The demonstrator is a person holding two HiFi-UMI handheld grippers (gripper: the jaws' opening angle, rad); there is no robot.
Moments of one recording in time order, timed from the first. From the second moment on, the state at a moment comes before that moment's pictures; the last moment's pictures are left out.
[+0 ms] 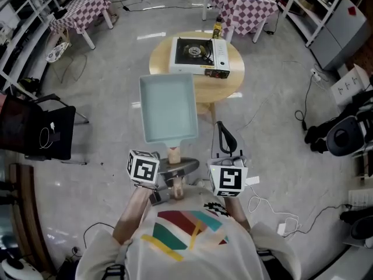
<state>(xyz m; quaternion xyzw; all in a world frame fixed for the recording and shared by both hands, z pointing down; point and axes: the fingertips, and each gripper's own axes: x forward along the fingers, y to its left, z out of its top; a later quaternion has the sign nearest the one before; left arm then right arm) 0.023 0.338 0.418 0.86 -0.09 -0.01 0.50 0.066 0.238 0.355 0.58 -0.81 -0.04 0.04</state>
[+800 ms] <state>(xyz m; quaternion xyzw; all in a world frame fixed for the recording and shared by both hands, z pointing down) 0.067 0.325 0.413 0.87 -0.13 0.00 0.47 0.133 0.241 0.376 0.56 -0.83 -0.01 0.05</state>
